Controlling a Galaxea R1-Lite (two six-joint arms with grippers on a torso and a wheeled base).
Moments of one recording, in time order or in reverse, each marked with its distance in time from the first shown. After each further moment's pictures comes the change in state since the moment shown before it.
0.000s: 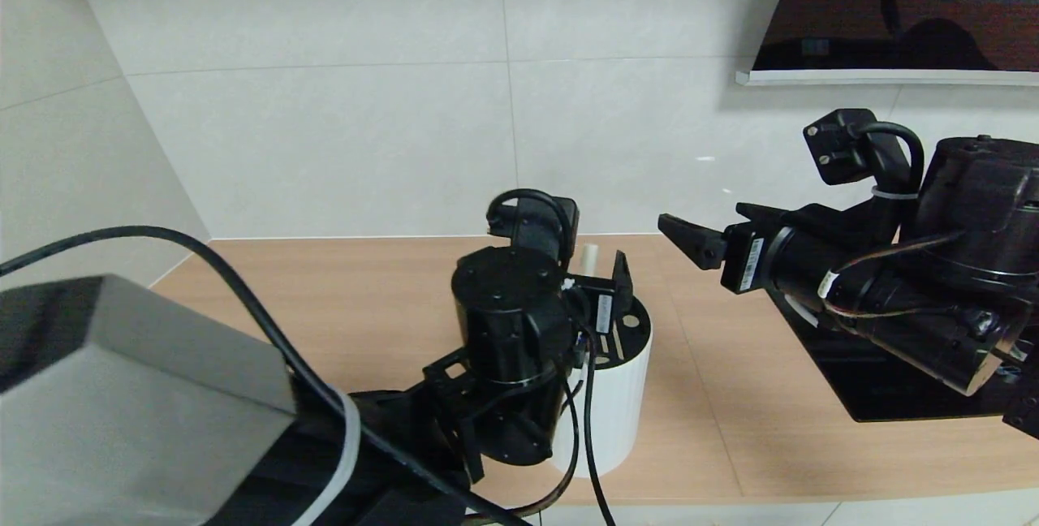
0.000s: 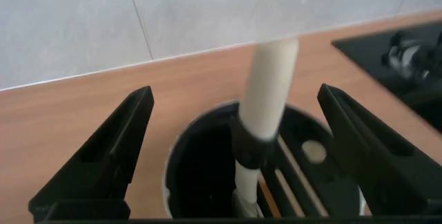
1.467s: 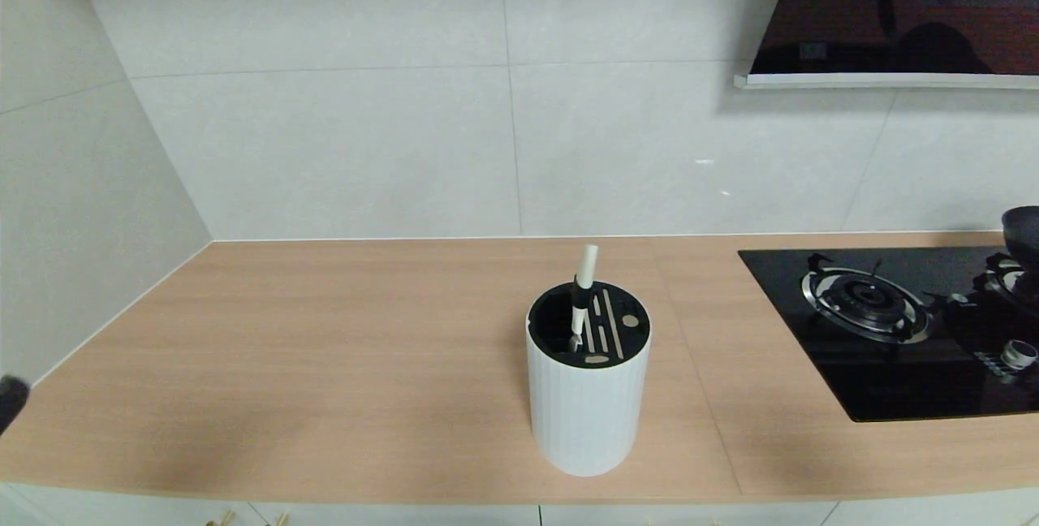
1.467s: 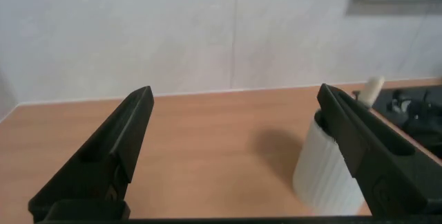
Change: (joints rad) left arm 0.583 -1.522 0.535 0.870 -0.523 -0.014; right arm -0.262 -1.131 0.476 0.512 -0.001 -0.095
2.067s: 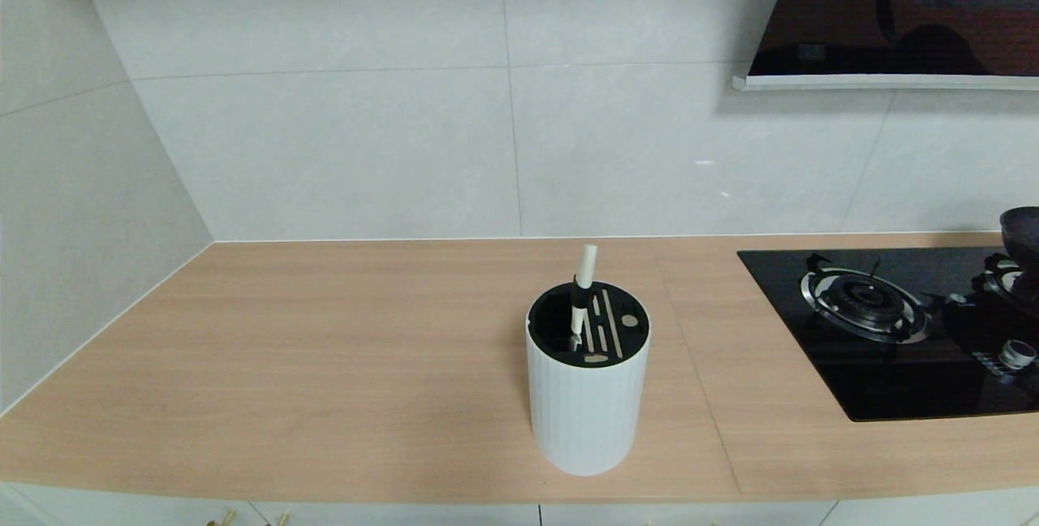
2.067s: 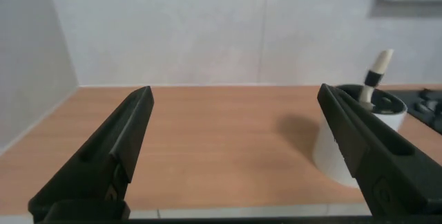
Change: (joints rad) left arm 0.287 -0.427 0.006 0.307 -0.182 -0.005; right arm -0.350 -0.399 0.045 0.234 0.140 -0.012
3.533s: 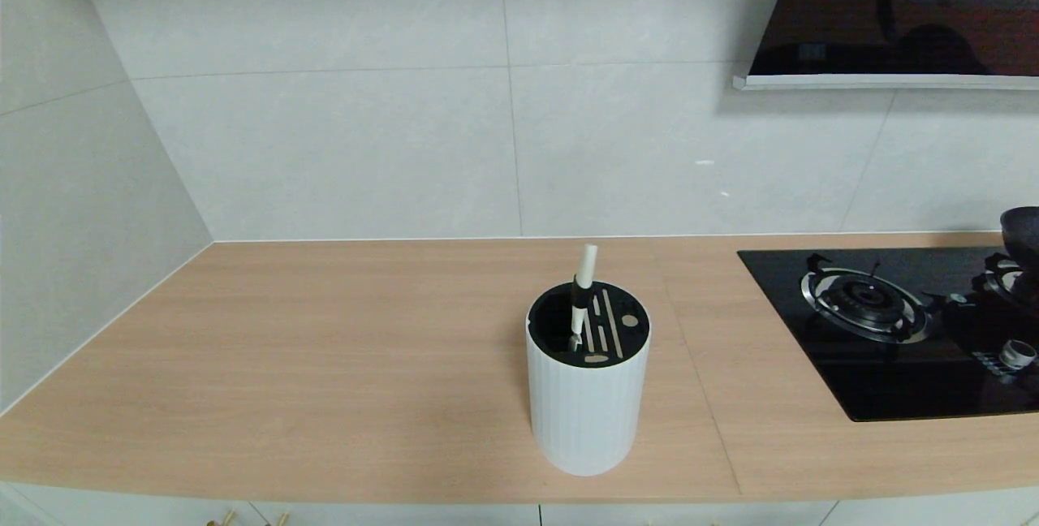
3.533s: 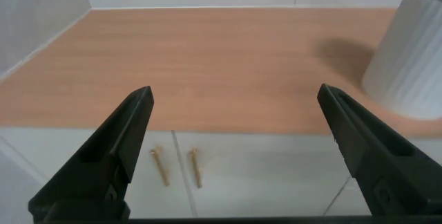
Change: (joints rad) left arm 0.030 -0.059 0.391 -0.066 0.064 0.064; right arm -0.026 -0.053 0.259 0.061 0.082 -0.020
